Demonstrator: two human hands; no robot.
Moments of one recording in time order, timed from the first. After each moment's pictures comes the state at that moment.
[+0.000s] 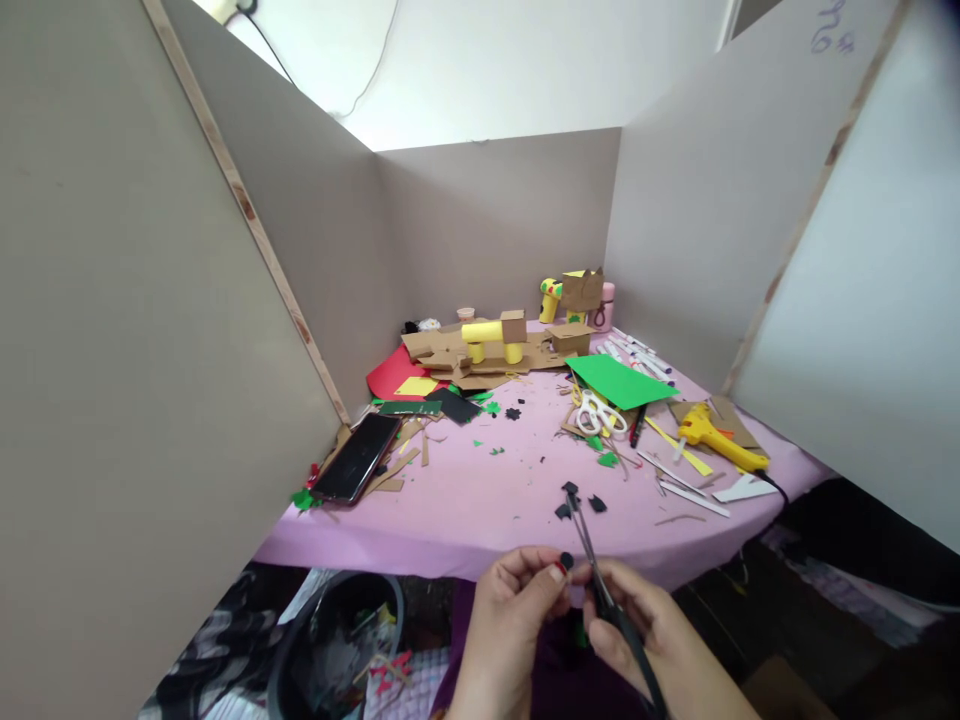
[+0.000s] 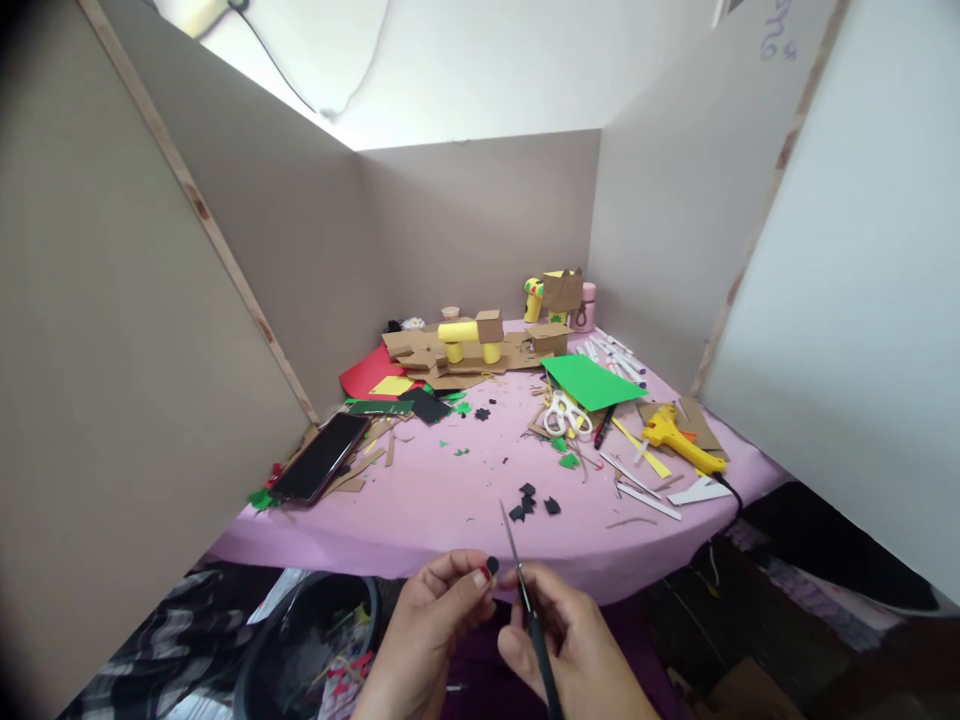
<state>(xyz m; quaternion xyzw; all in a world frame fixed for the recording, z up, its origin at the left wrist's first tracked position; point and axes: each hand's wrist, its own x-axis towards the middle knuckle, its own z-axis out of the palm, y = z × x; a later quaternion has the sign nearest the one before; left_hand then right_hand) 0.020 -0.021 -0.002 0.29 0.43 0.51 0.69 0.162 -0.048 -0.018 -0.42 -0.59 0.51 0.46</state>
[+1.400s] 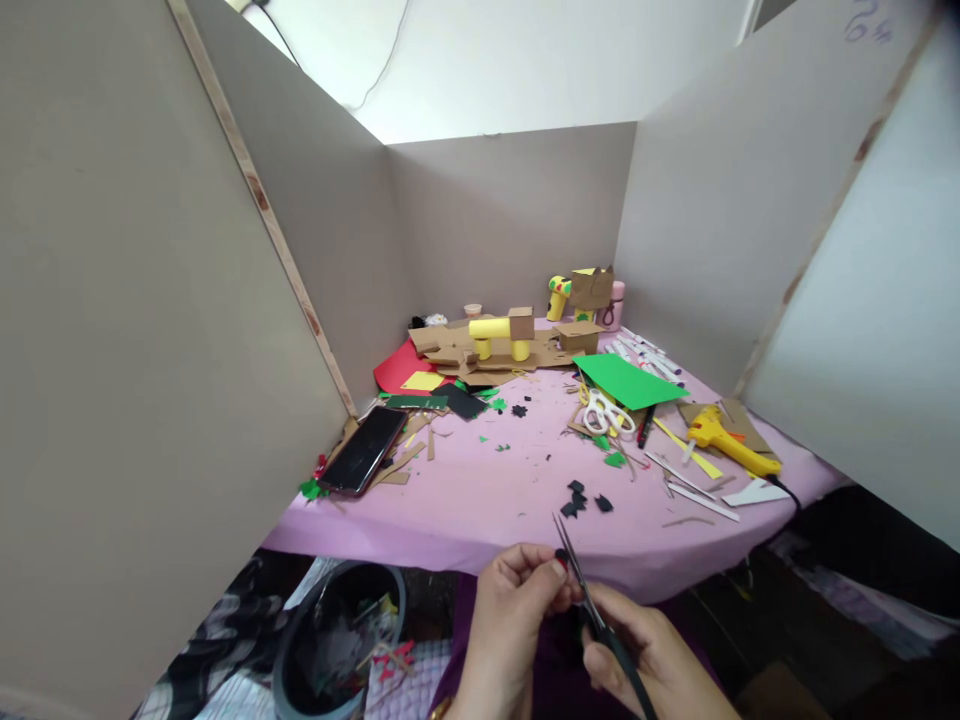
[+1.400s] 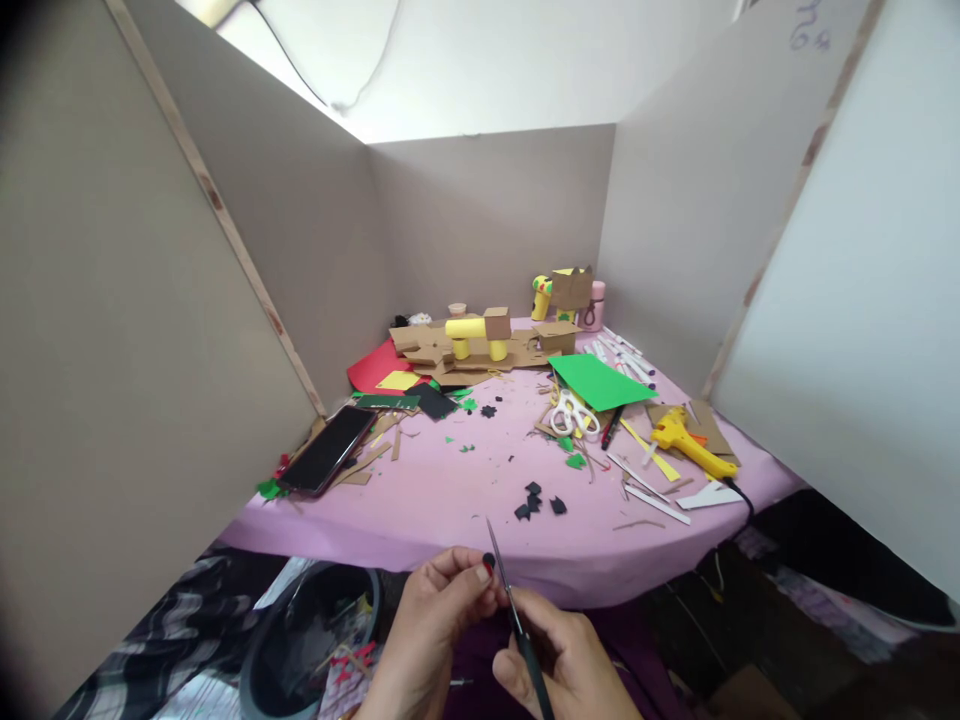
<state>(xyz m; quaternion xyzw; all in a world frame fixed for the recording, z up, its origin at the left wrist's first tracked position) 0.019 -0.019 0.000 0.32 0.44 0.50 0.67 0.155 -0.052 -0.024 -0.43 -0.65 0.49 0.38</state>
